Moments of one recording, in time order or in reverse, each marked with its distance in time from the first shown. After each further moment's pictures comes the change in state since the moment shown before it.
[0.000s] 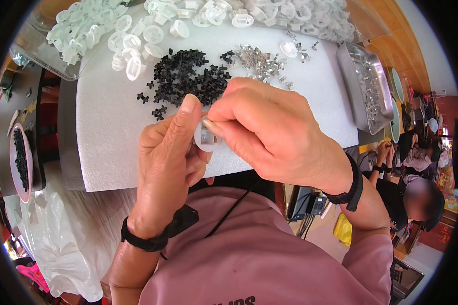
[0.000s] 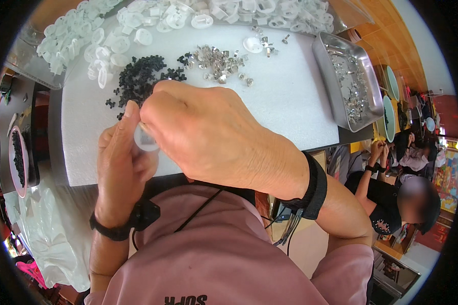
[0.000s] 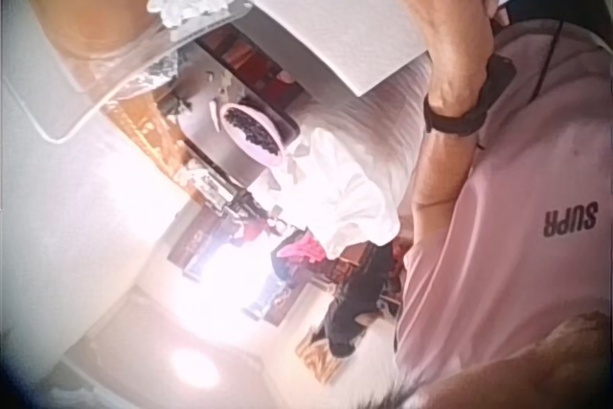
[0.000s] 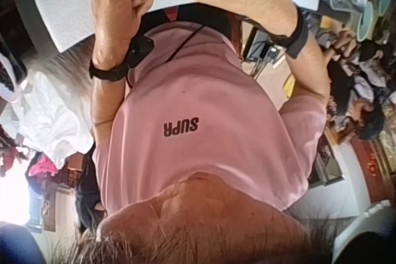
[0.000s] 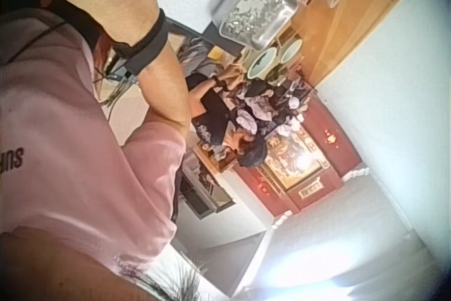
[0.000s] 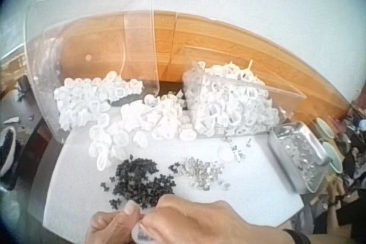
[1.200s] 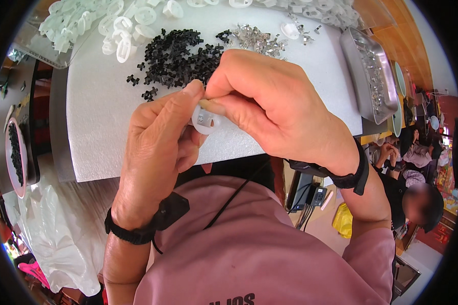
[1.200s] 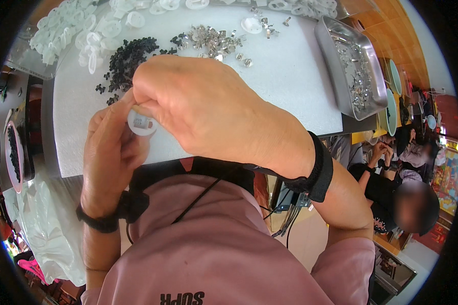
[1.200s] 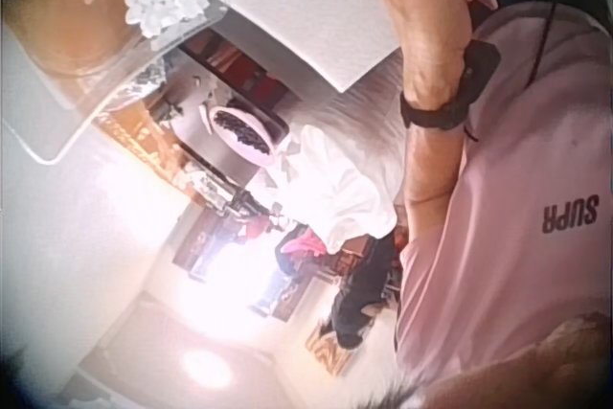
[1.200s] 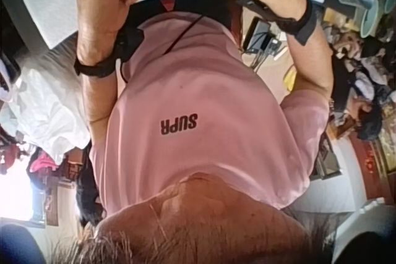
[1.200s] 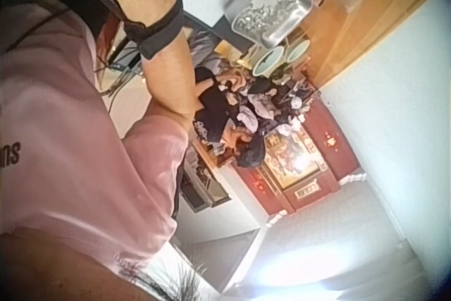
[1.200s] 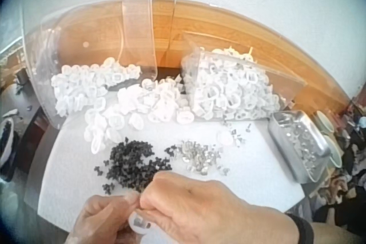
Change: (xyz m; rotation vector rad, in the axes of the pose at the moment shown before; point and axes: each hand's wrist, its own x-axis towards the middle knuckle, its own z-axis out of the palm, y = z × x) left_hand 0.003 -0.001 -0.004 0.010 -0.062 -0.033; right_hand 0.000 0.012 -0.003 0.070 -0.068 -0.022
